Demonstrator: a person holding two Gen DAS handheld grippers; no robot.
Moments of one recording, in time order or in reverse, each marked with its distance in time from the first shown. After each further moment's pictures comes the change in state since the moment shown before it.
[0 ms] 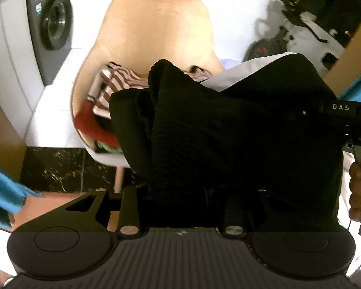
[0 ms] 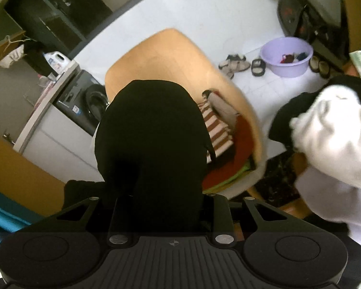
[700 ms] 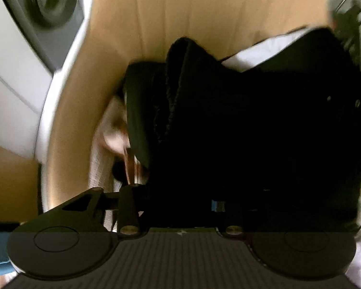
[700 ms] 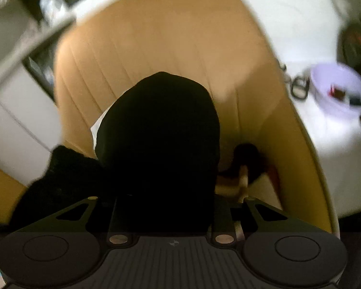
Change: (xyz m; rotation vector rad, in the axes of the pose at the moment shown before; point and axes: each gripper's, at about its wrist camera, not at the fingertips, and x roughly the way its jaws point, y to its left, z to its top) left arm 0.342 0.142 0.237 -0.019 0.306 0.201; right arm 0.412 -0.006 0.211 -0.333 0.155 -0.079
